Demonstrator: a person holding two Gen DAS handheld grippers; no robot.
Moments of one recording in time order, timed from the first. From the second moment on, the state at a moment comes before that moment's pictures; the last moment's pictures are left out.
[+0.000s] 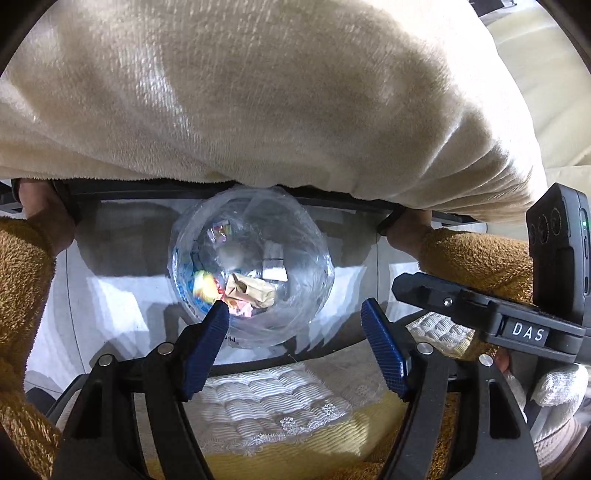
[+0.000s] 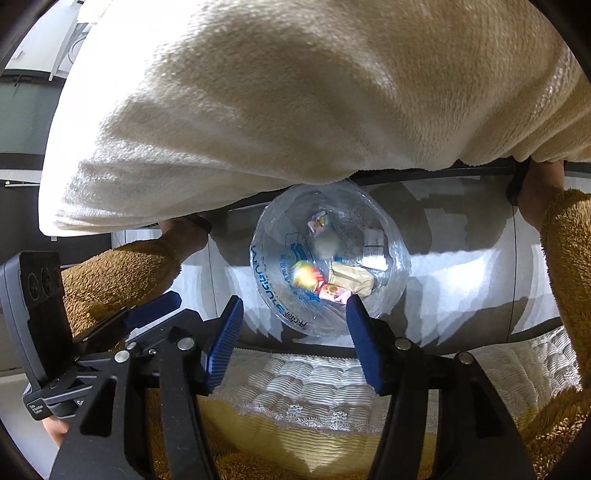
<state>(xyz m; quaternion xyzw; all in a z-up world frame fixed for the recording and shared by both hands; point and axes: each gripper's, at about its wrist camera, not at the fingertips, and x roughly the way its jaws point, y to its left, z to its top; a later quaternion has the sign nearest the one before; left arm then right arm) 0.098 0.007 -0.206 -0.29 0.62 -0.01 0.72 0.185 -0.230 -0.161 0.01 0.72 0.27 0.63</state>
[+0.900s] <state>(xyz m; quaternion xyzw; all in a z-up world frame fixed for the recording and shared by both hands) 0.077 0.007 -0.134 -0.23 0.49 -0.02 0.84 0.178 -0.243 -0.108 0.01 0.63 0.31 0.71</state>
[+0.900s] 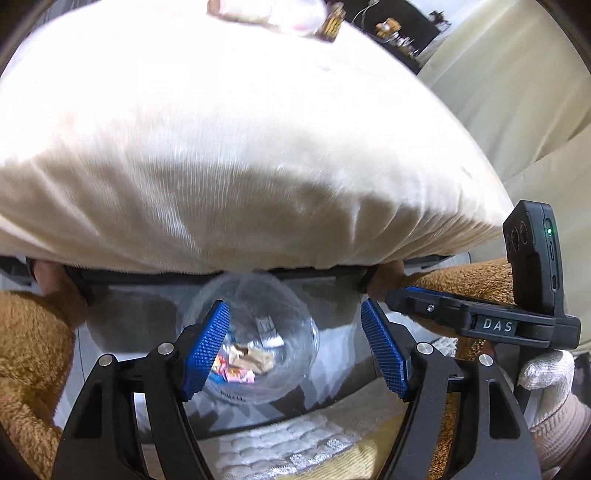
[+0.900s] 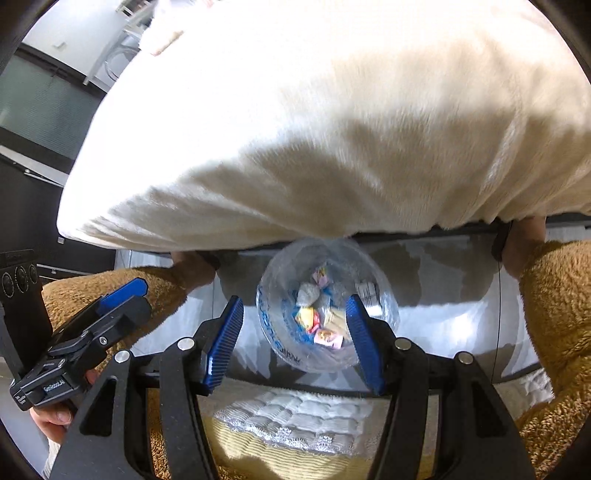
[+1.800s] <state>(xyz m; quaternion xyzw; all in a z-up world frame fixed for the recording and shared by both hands) 0.097 0.045 -0.032 -0.17 0.33 -0.03 0.93 0.229 -0.233 0.012 0.01 0.41 0.41 0.81</state>
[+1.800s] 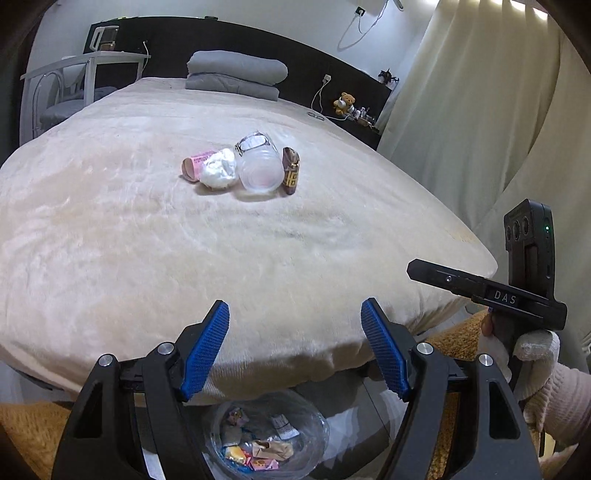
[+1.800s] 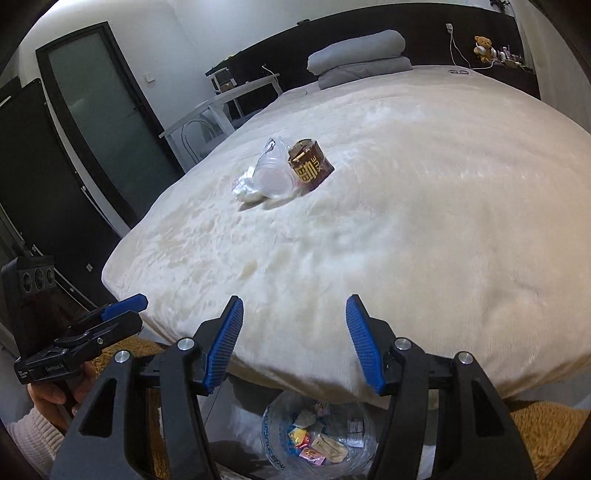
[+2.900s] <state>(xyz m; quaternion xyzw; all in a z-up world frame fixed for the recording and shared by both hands) 0.222 0.137 -0.035 -0.15 0.33 0.00 0.93 0.398 -0.143 -0.038 0.24 0.51 0.43 0.70</state>
